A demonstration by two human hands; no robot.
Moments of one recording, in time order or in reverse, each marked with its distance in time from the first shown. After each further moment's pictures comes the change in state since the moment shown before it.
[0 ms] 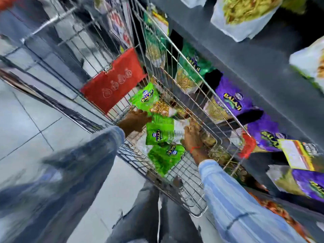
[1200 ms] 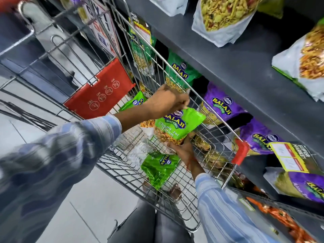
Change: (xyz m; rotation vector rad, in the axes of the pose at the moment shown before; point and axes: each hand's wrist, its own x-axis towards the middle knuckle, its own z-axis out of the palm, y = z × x) left_hand 0.015 0.065 -0.142 -0.286 0.589 0.366; right_hand 0.000 0.005 0.019 1.370 0.070 0.208
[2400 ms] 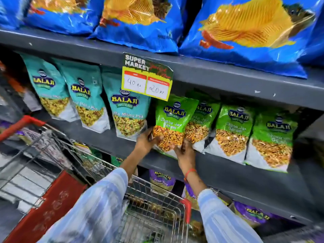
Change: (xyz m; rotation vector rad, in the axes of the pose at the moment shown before) left_hand 0.162 0.109 -0.085 -0.775 0.299 -0.158; right_hand -0.026 -0.246 -0.163 -0.093 0.700 -0.485
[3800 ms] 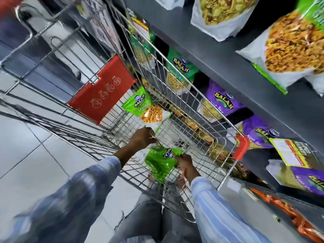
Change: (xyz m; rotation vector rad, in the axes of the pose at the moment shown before) left_hand -0.255 -0.229 -0.043 0.325 -0.219 -0.766; right_hand -0.234 0.209 0.104 -0.195 -0.707 1.020
